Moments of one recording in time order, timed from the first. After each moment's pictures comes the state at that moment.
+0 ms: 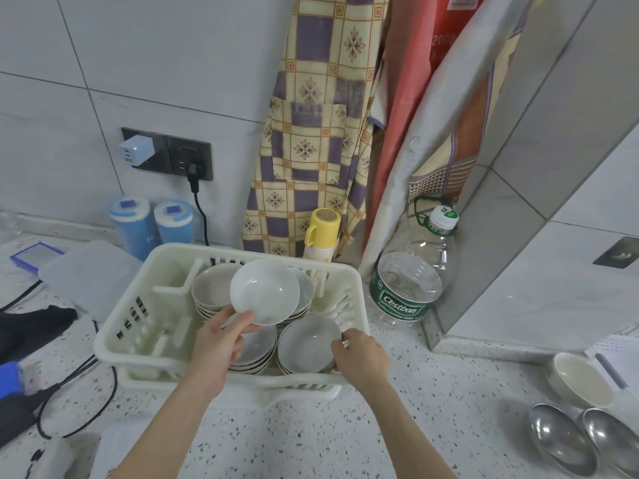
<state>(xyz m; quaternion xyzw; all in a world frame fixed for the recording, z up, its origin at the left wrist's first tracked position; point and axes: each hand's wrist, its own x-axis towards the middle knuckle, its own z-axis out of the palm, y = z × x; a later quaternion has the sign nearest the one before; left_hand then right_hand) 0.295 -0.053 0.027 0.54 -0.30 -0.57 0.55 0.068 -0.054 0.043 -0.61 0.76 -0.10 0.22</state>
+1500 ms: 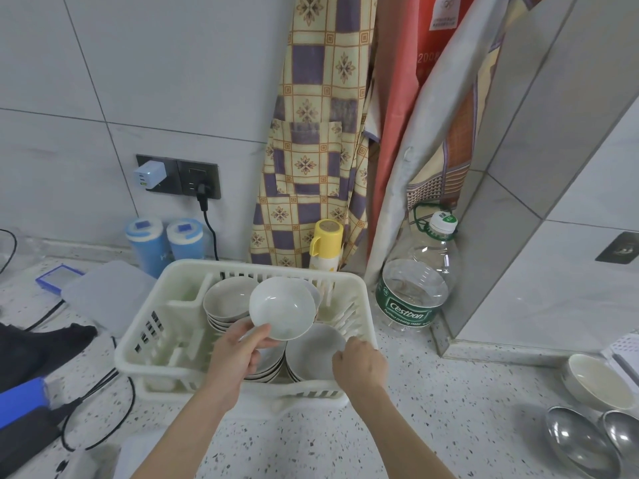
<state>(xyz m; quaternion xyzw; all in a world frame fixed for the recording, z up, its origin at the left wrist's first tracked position) 0.287 -0.040 0.045 0.54 -0.33 -0.57 0.51 0.084 -0.058 0.029 -0.63 0.77 -0.02 0.11</state>
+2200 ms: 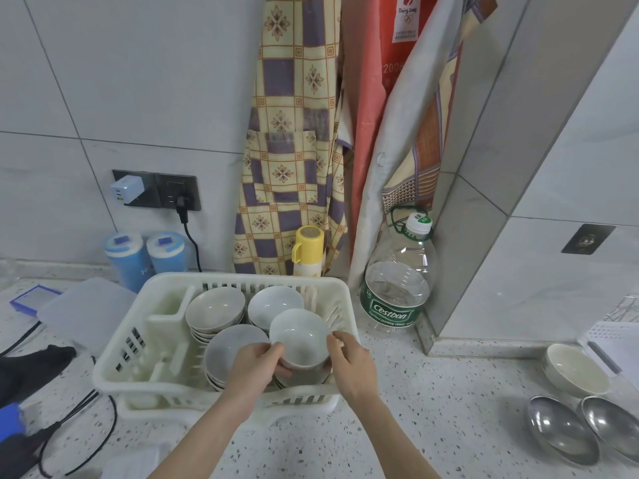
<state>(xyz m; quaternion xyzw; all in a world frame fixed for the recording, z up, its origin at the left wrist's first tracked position) 0.240 -0.045 0.040 0.66 -0.43 -0.51 0.35 0.068 -0.037 0.034 -0.55 0.69 -0.36 0.31</state>
